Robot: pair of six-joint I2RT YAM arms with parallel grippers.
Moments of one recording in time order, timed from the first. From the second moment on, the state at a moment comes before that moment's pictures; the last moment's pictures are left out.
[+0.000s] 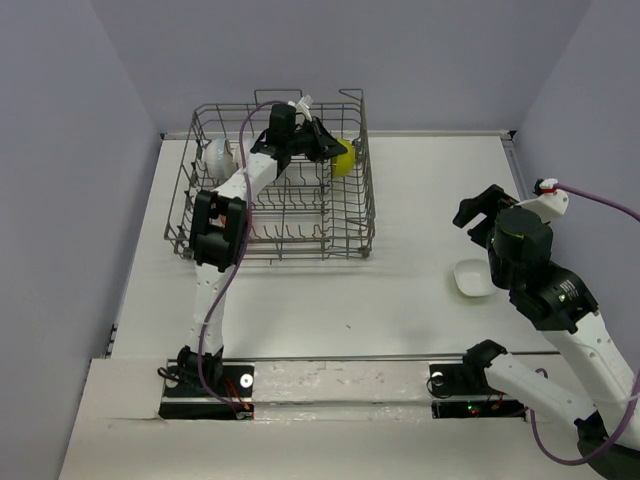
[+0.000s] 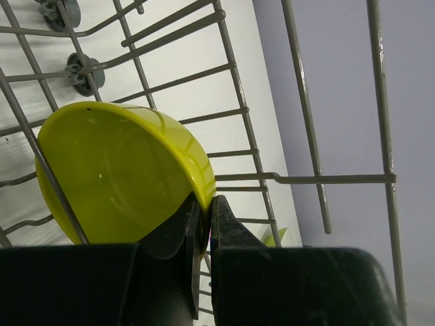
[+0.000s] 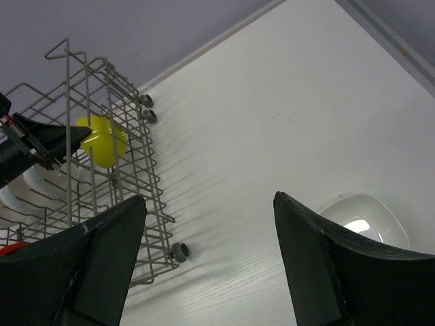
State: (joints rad) left arm -0.33 2.35 2.01 -0.02 0.65 -0.84; right arm 0.55 0.74 1.10 -0.67 0.75 0.68
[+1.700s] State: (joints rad) left arm -0.33 2.29 2.03 -0.15 0.61 -0.77; right arm 0.55 1.55 1.54 -0.57 0.24 0.54
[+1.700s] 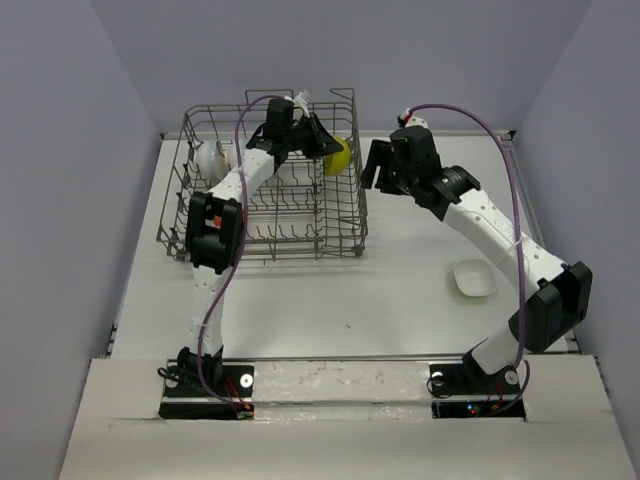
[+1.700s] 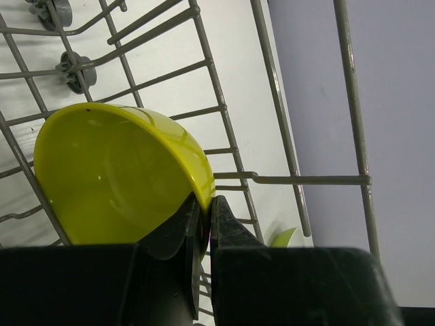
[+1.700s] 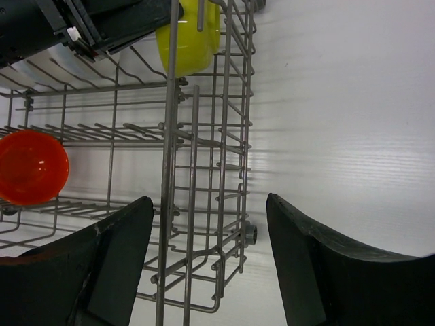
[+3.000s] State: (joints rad) left arm -0.33 2.29 2.04 0.05 0.69 -0.86; right arm 0.56 1.55 1.44 -0.45 0.14 0.61
